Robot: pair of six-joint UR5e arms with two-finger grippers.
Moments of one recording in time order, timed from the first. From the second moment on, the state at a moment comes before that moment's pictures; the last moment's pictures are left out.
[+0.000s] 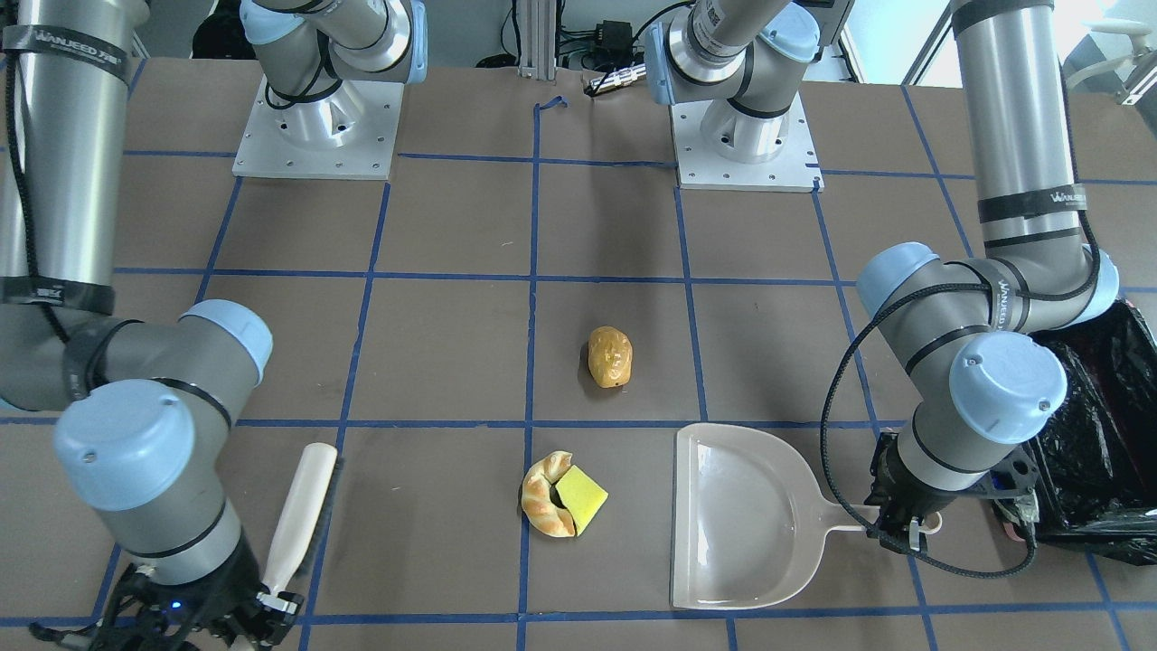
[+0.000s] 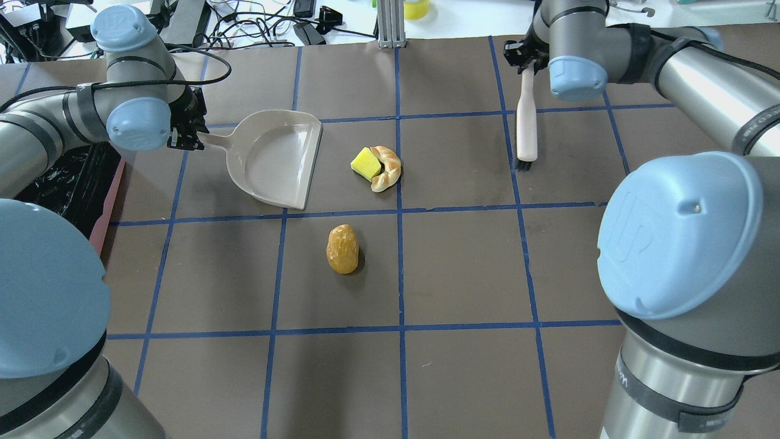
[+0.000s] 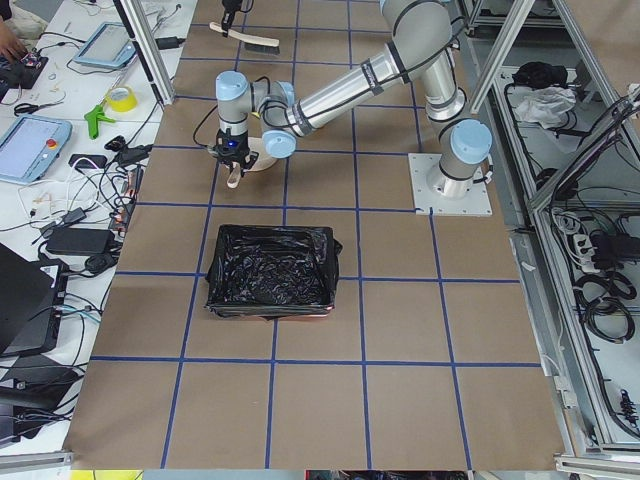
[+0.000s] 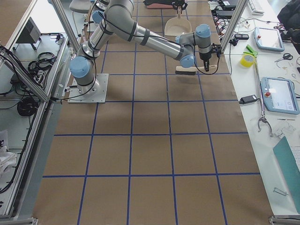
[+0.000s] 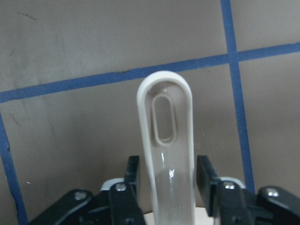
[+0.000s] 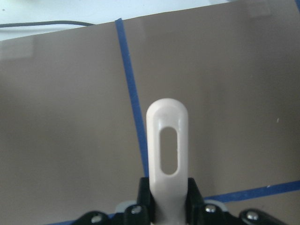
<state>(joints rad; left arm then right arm) -1.37 -2.11 -1.56 -0.90 1.66 -1.21 1.57 -0.88 1.31 -2.38 -1.59 0.18</state>
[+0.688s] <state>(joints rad) -1.43 -2.09 -1.56 -0.88 1.79 -1.24 1.74 -0.86 1.32 -2.41 -1.67 0.46</state>
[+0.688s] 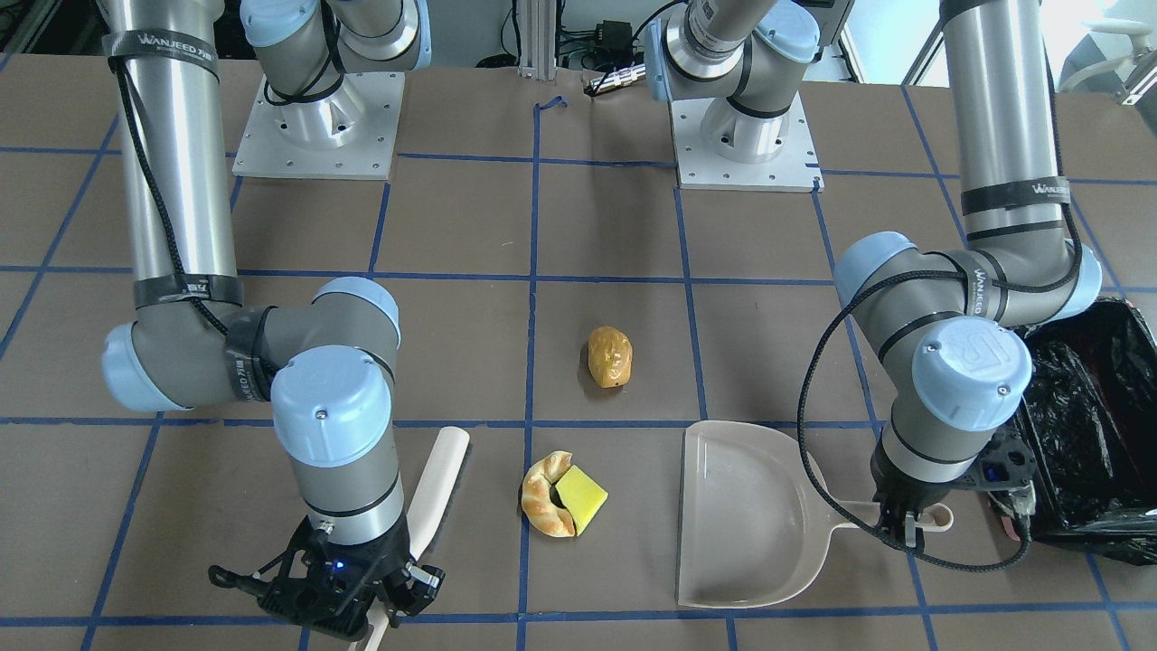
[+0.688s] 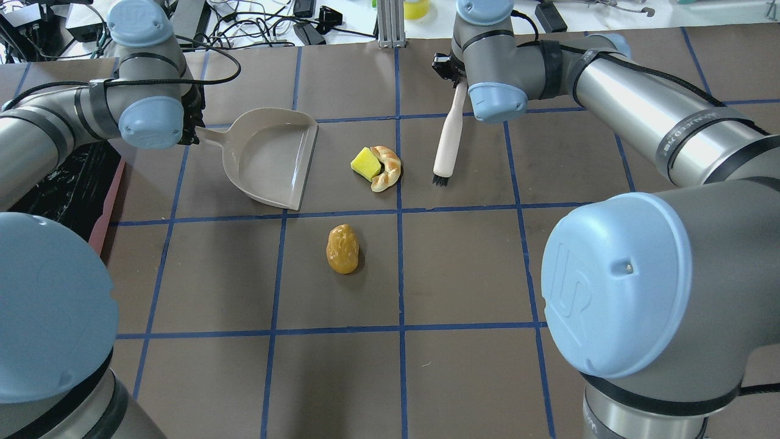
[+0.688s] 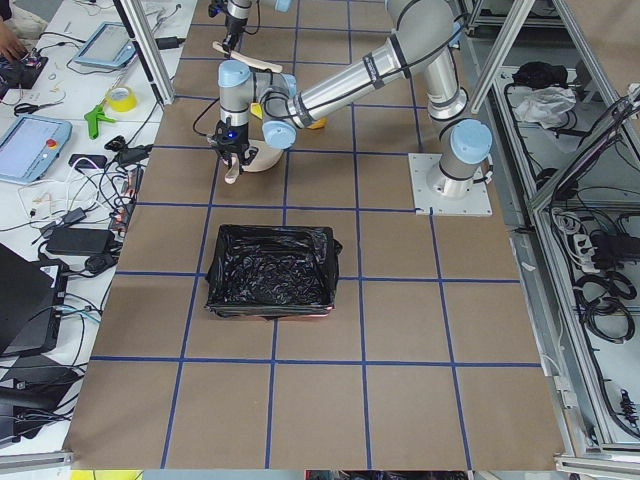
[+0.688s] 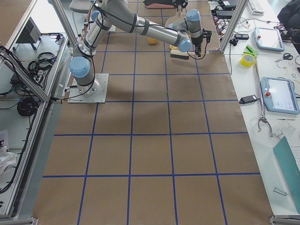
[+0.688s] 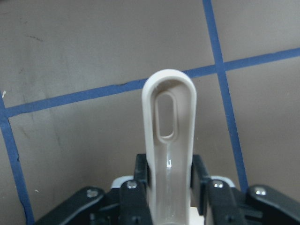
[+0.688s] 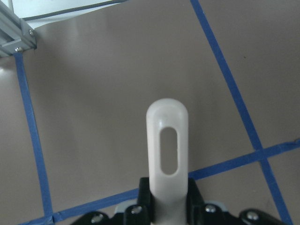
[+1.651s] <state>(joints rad) -1.47 -2.11 -1.56 -0.87 1.84 -1.42 1.89 -0.79 1.28 -2.46 -1.75 0.75</state>
